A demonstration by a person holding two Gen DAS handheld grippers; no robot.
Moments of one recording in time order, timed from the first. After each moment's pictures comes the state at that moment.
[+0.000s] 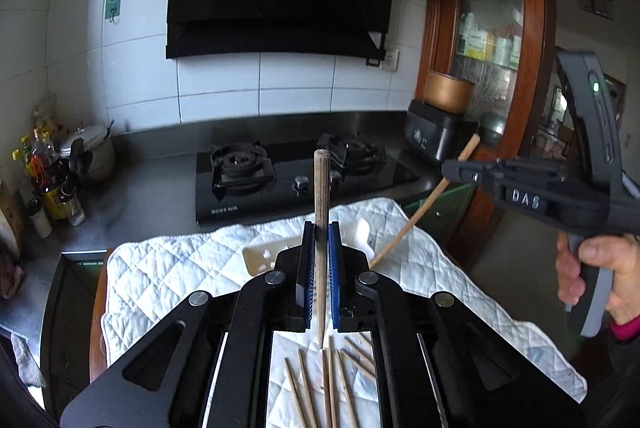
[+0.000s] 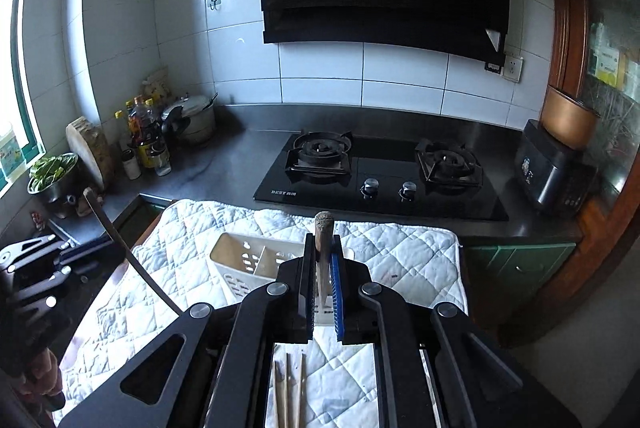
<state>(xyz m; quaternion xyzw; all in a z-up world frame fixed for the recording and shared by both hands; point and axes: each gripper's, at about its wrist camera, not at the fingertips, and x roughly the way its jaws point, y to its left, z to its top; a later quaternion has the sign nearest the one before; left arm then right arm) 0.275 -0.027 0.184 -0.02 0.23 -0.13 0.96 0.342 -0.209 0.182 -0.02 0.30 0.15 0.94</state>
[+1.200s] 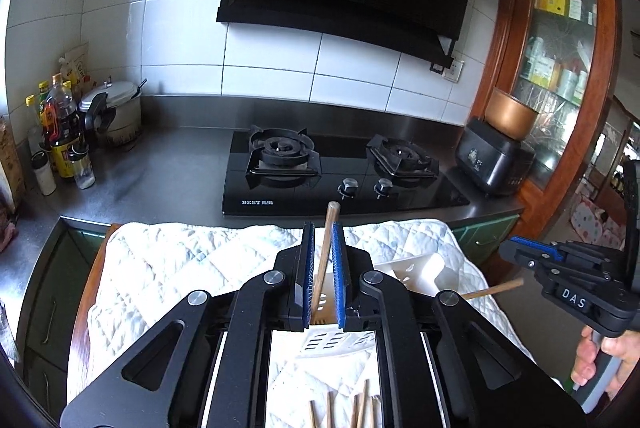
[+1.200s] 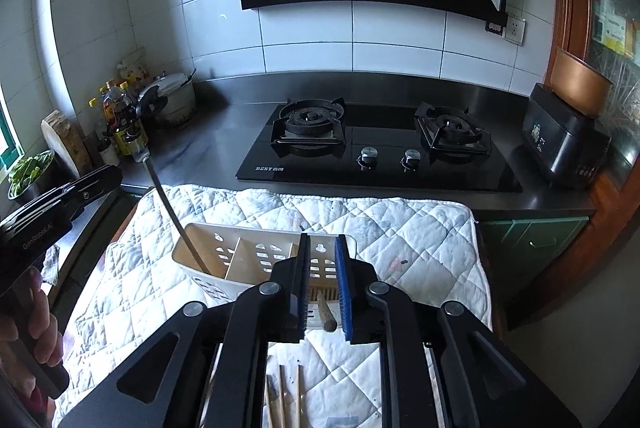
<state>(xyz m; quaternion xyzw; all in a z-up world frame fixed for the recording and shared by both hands) 0.365 0.017 0.141 -0.08 0.26 -0.05 0.96 0.389 -0.197 0.127 -0.02 0.34 0.14 0.93</state>
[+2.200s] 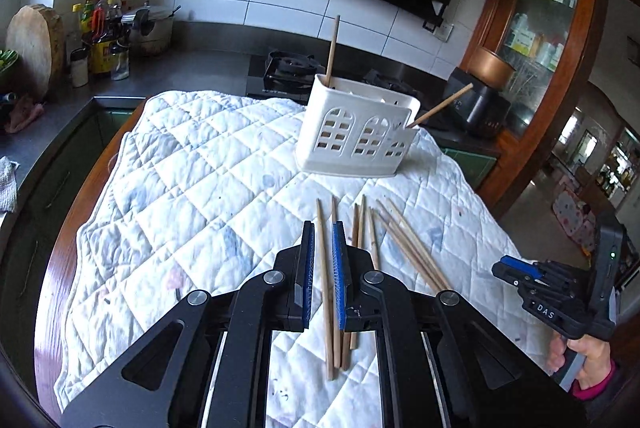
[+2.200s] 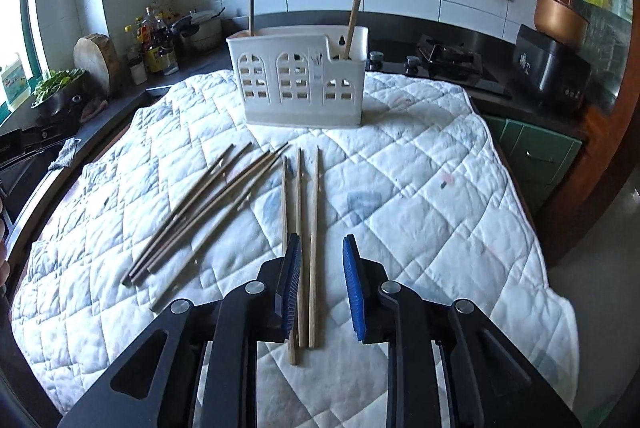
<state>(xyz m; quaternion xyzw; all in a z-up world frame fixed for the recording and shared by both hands) 0.142 0.041 0.022 -0.12 0.32 -0.06 0.94 0.168 -0.227 -0.033 -0.04 0.39 0.15 0.91</state>
